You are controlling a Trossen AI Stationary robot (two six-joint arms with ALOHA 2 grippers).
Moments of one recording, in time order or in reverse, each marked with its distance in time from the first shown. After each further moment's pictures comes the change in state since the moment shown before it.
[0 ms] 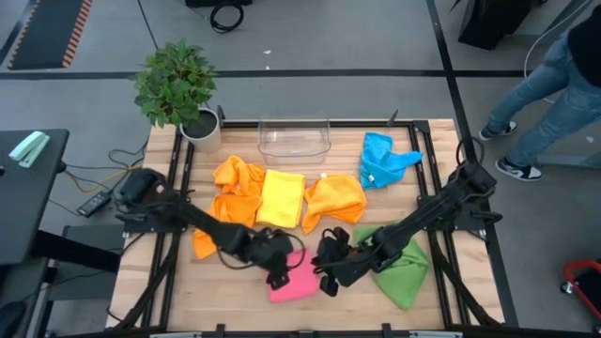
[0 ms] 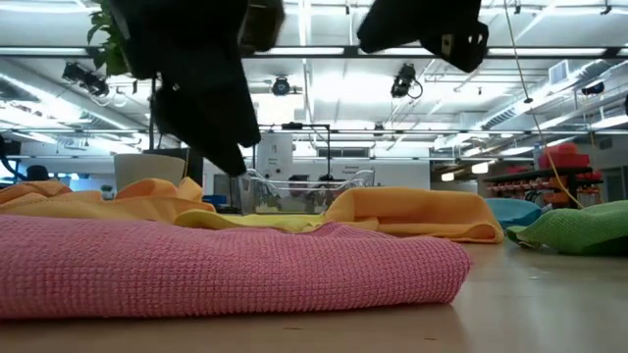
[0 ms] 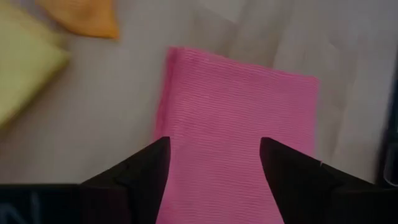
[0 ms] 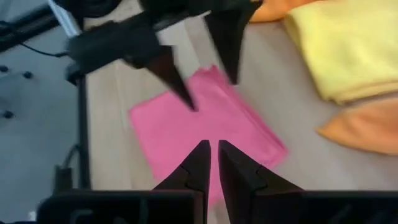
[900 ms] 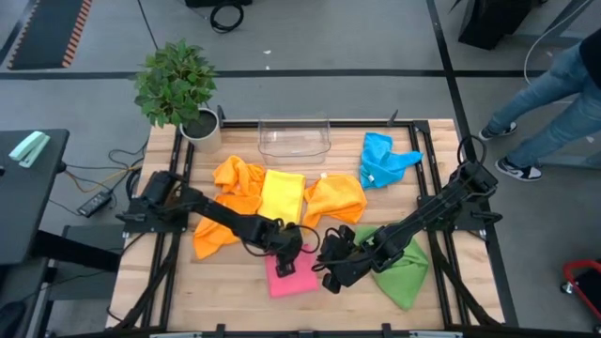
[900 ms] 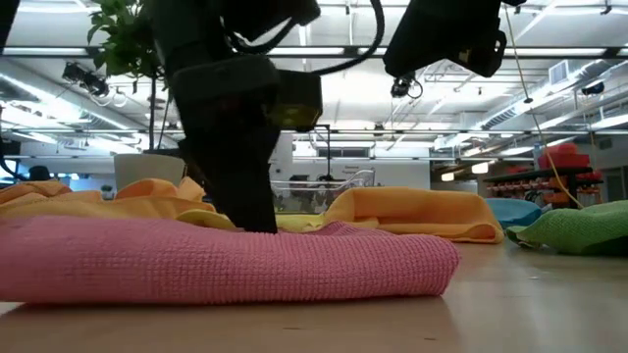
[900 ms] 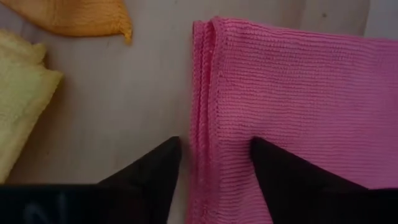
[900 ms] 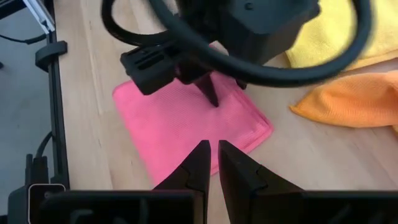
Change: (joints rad) left arm 0.112 0.190 0.006 0.031 0.153 0.225; right arm 0.003 -0.011 0.000 -0.106 0.007 0.051
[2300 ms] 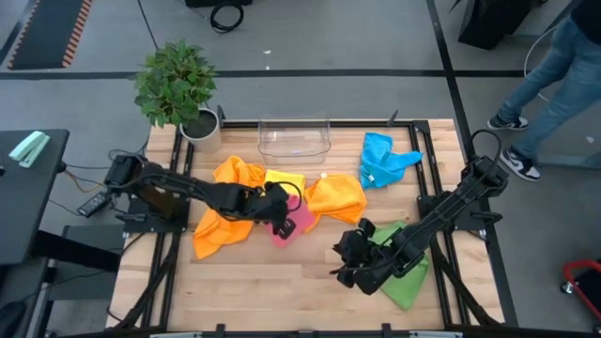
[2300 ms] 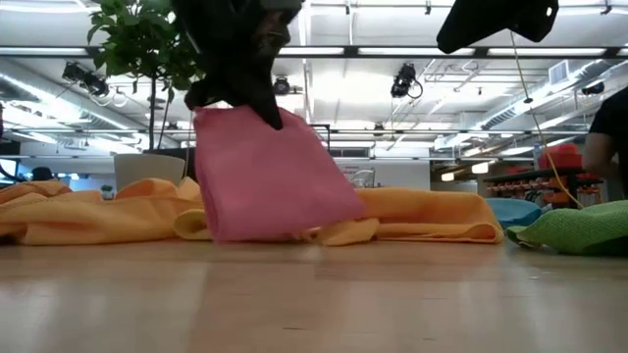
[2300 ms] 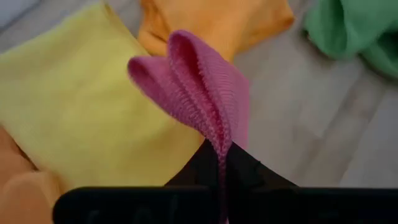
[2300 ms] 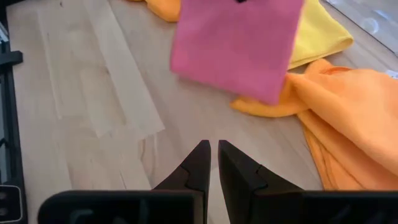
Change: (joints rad) left arm 0.141 -0.377 -0.008 -0.203 -0.265 -0.271; right arm 0.094 -0.098 0.002 -0.260 0.221 0.134
